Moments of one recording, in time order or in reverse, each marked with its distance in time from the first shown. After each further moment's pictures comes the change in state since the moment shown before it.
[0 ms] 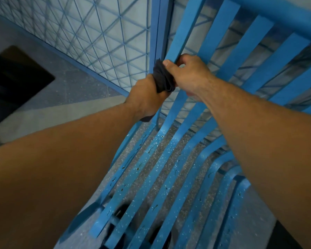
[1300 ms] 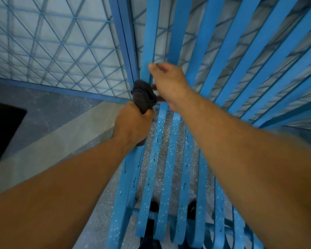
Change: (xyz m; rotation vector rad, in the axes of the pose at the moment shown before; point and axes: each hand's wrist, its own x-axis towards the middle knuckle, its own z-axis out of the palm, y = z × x) left_hand -0.062 -0.060 -0.001 0.002 -0.171 -0.038; right_hand -0.061 0.007 0.066 0.432 0.300 0.244
